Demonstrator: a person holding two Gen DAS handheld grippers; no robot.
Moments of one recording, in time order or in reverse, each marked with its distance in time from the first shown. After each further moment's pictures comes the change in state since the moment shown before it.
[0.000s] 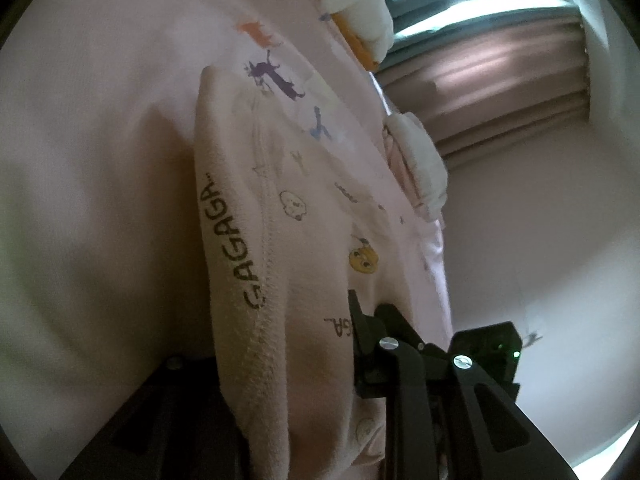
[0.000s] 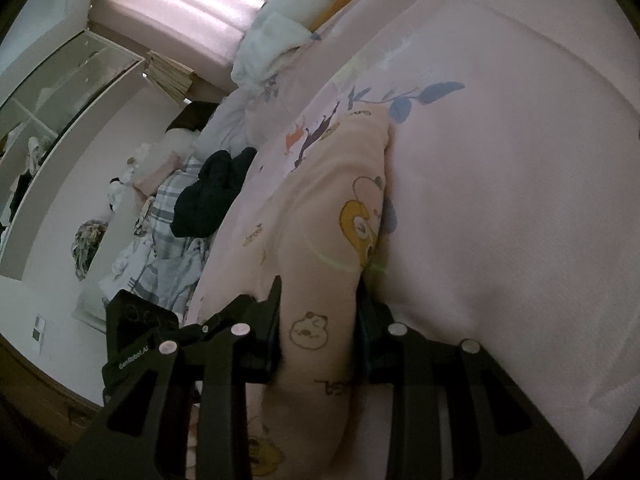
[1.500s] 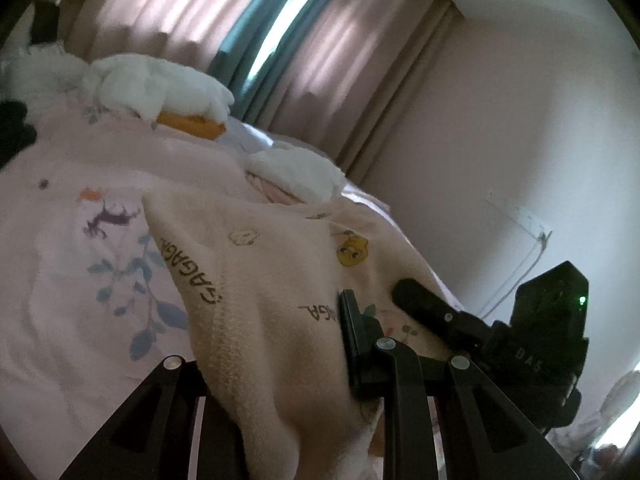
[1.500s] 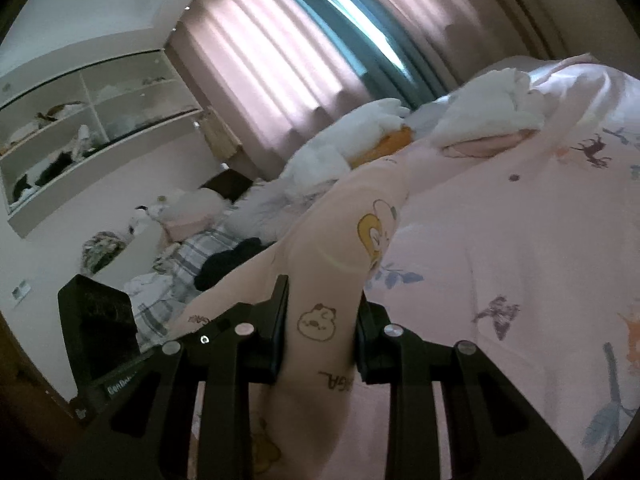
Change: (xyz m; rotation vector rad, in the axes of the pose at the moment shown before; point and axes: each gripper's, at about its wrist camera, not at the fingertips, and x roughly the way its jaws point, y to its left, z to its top) left arm -0.036 -0.189 -0.075 0.597 -0.161 0.022; right arm -0.181 0.059 0.024 -0.287 -0.371 -0.044
